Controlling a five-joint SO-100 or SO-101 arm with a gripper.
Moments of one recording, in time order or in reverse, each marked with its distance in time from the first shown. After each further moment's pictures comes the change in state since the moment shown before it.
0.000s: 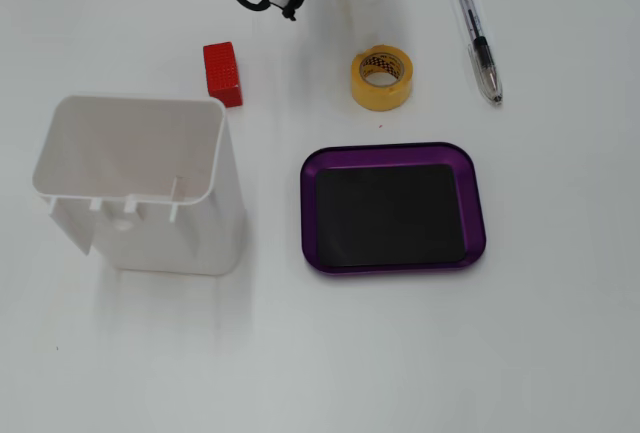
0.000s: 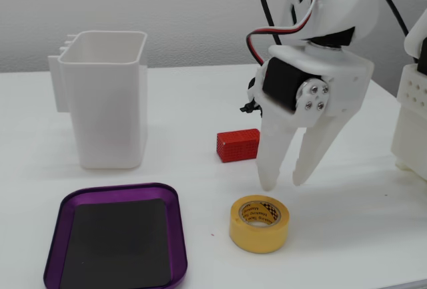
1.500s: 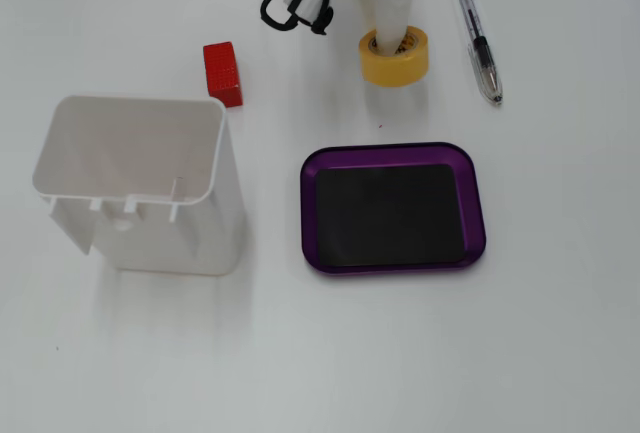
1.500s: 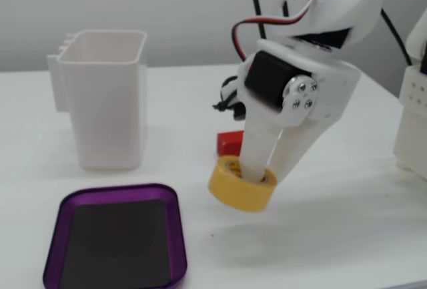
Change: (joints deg) arm -2.6 0.0 -2.5 -10.8 0.2
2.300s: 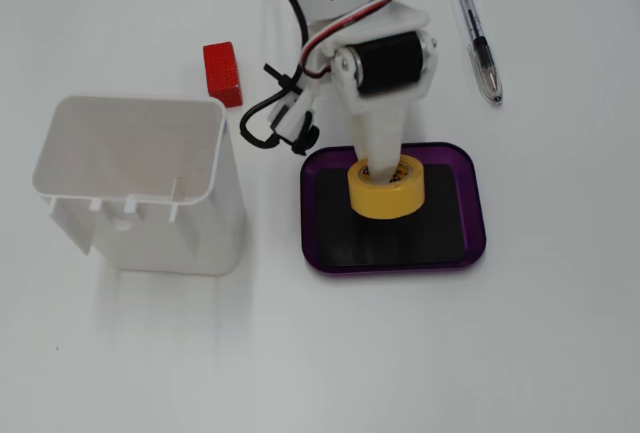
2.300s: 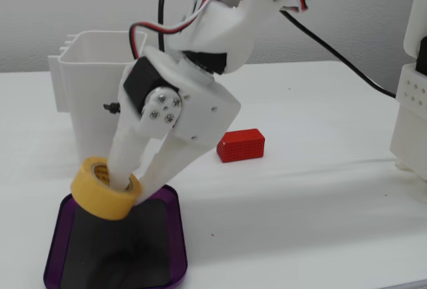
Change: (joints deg) arm 6.7 -33.7 -21.4 -22.2 0.1
